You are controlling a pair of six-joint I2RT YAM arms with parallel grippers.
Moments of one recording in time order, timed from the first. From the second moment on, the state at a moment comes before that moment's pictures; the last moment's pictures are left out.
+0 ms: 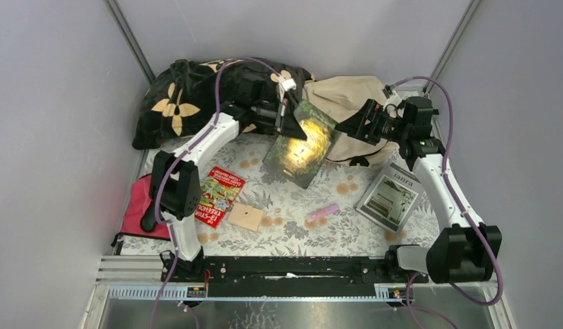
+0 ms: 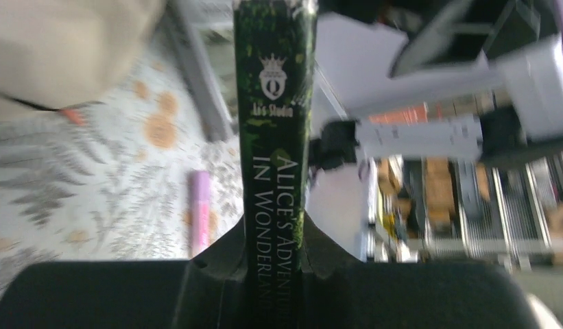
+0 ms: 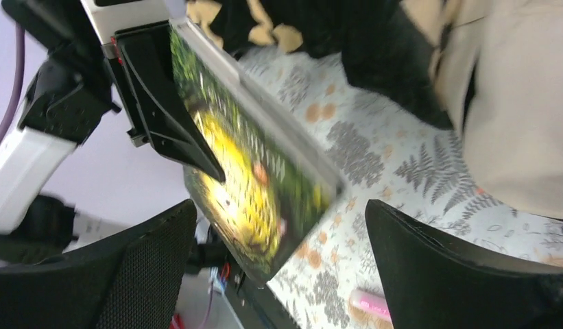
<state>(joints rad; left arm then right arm) -0.42 1.89 1.62 -0.33 1.23 -0.41 0.05 1.30 1.08 -0.23 -0.88 0.58</state>
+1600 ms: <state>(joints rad) -0.54 1.67 1.10 0.94 0.17 -1.32 0.31 1.51 0.64 1.39 -0.43 1.46</state>
